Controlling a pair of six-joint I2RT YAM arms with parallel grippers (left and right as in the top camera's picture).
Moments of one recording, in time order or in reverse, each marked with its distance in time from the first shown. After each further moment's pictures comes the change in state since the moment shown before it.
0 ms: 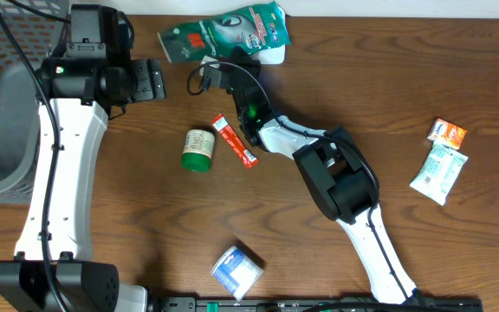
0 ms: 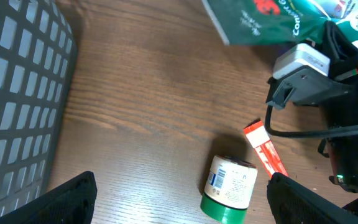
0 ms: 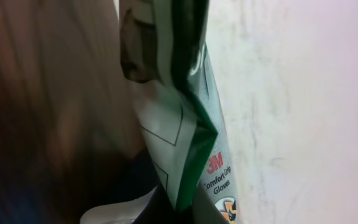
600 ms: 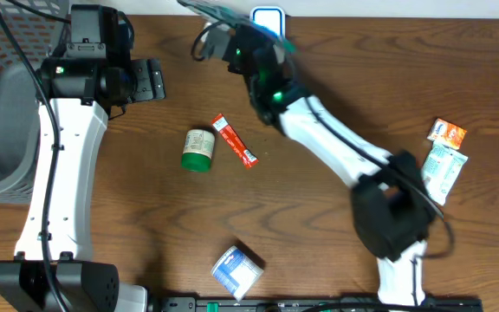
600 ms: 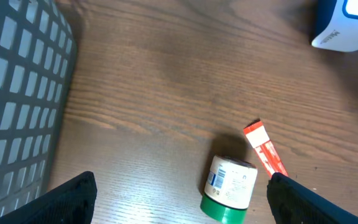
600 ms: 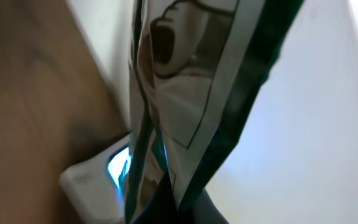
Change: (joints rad) left arm 0.000 0.000 0.000 0.000 0.001 0.000; right arm -0.014 -0.460 0.010 -0.687 -0.100 0.360
